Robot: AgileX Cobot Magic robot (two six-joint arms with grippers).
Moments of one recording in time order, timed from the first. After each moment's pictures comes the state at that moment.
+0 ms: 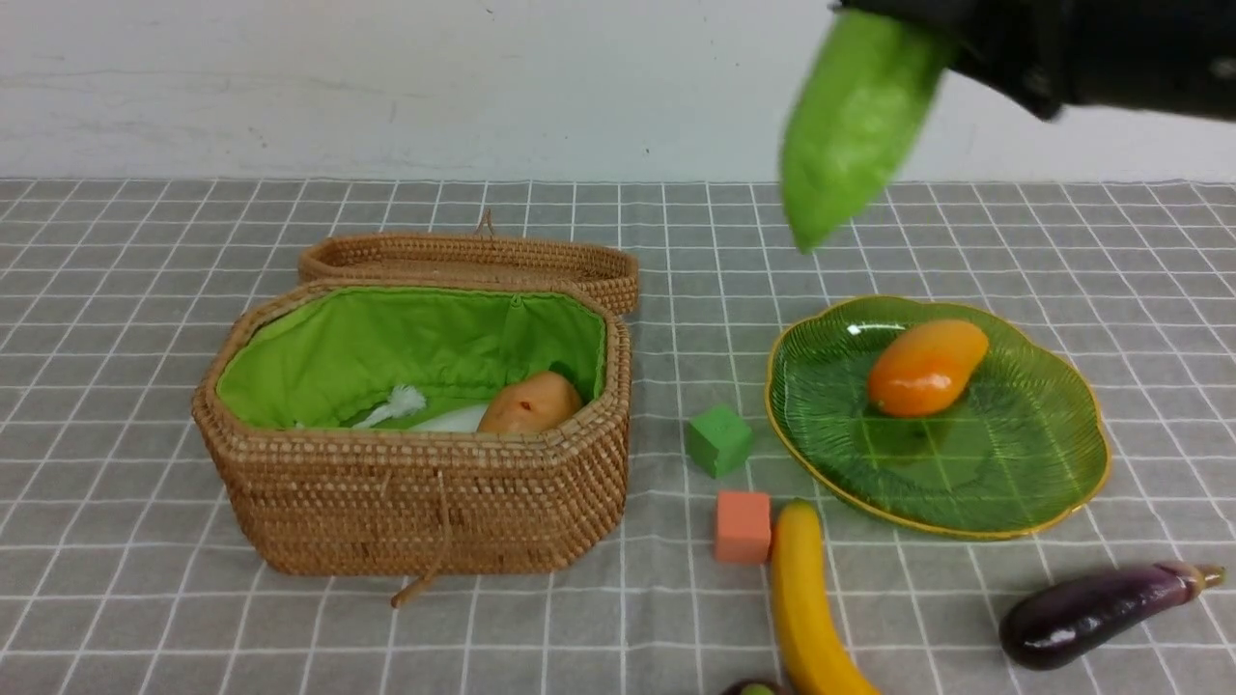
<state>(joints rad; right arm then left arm) 0.41 1.36 -1.29 1.25 0.31 -0.65 -0.09 -0.02 0.03 0.17 0.39 -0.34</state>
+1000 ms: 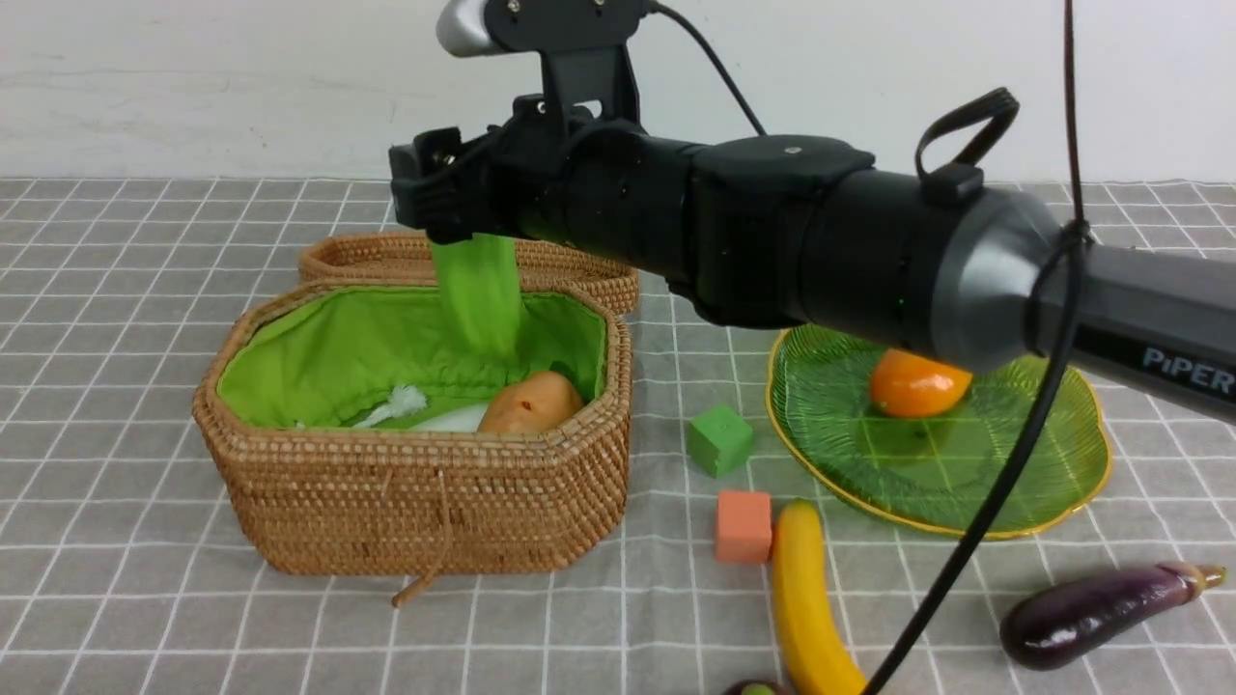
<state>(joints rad) 0.73 1.94 -1.63 1.74 -0.02 -1.54 -0.09 -0.02 0.03 0.17 0.39 -0.34</state>
